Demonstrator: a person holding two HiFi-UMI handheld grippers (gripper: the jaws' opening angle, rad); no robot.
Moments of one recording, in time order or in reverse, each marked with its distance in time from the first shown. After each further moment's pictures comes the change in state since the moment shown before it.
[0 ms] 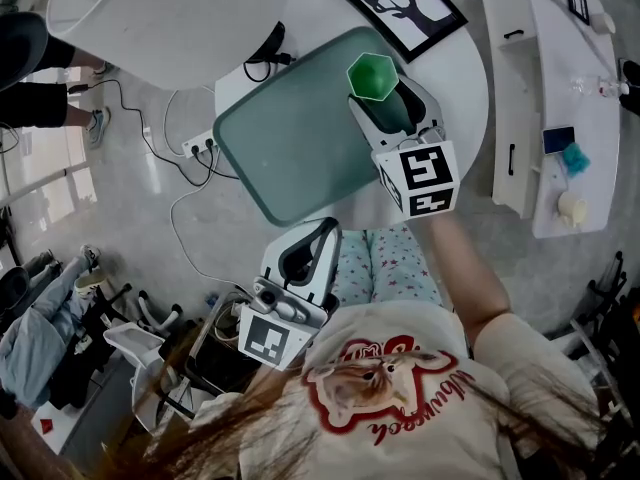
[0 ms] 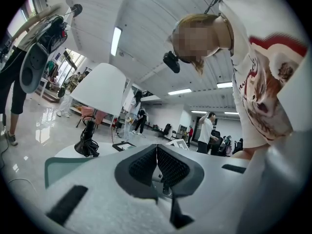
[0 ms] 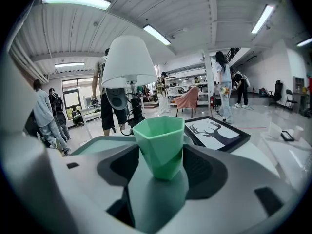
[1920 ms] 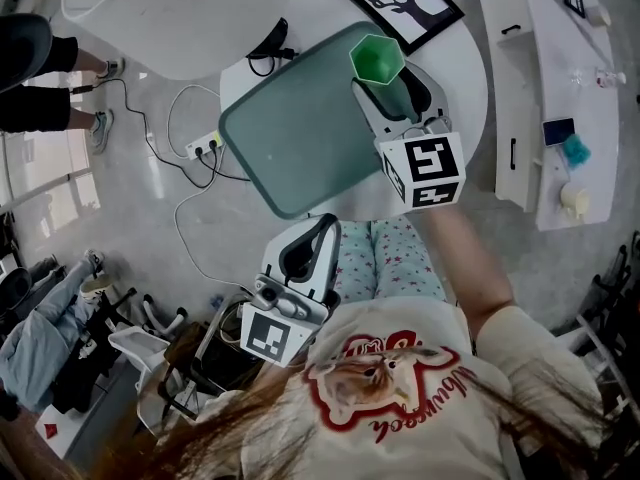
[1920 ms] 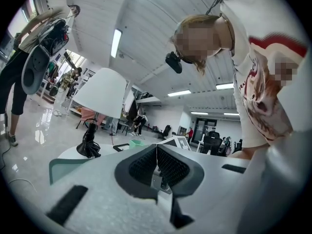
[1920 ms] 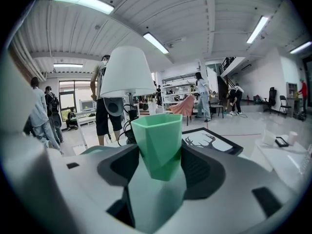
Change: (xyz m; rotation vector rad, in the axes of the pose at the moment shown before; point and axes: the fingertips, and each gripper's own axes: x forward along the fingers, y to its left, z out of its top) left arm -0.015 -0.002 0.006 -0.004 -0.020 0.002; right arm -0.011 -0.003 0.030 -0.010 -0.091 -0.063
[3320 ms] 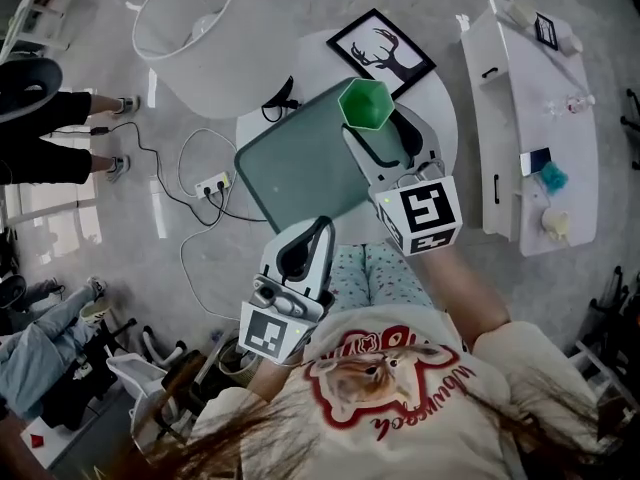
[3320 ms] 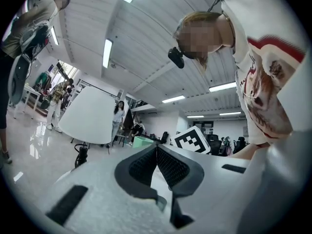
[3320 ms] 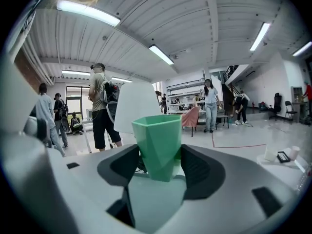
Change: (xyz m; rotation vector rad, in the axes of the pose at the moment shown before) left arm 0.021 -0.014 0.063 0.096 -0.089 -0.038; right arm -0.055 0.020 0.098 -0.030 -0.104 0.055
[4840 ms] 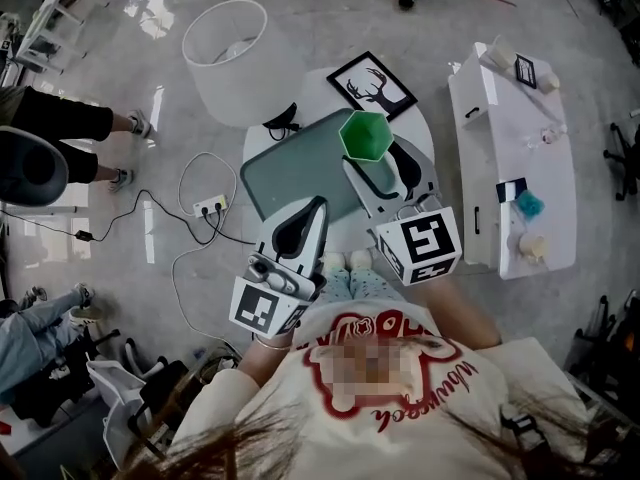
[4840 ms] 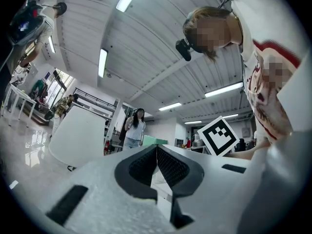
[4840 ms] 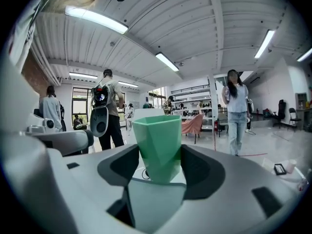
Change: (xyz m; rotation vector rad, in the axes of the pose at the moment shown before) left arm 0.015 -0.017 0.057 0.070 -0.108 -0.025; right arm -0.070 0.024 0.070 -0.043 -0.047 0.038
